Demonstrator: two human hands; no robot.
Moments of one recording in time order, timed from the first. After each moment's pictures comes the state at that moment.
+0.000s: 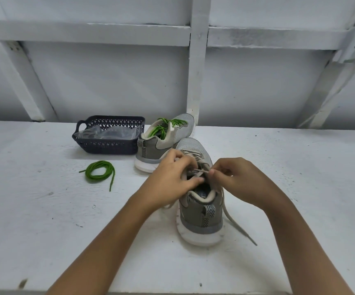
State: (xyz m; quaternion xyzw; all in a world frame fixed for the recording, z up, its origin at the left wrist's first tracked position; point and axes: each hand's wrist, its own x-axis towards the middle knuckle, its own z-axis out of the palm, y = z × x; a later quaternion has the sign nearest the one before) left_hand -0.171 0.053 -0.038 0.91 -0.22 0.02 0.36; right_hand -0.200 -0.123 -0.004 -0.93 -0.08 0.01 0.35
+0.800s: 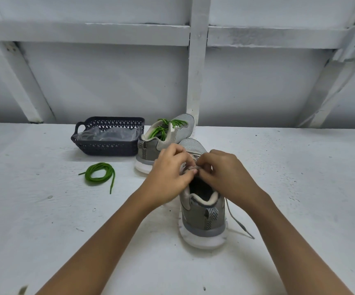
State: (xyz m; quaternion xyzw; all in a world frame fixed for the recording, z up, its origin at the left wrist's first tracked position) left_hand -0.160 0.056 -0.039 0.89 -0.23 0.10 0.38; right_hand -0.170 -0.103 -0.028 -0.94 -0.18 -0.16 0.26
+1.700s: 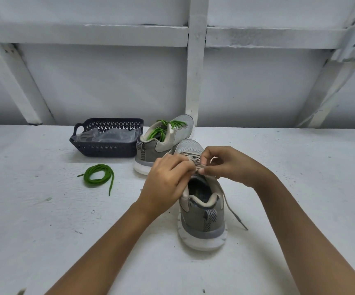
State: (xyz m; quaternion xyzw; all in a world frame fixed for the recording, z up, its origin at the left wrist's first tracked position) left_hand -0.152 0.061 -0.072 0.81 -0.36 0.37 0.29; right_hand -0.148 -0.127 -0.013 -0.83 -0.20 0.10 0.51
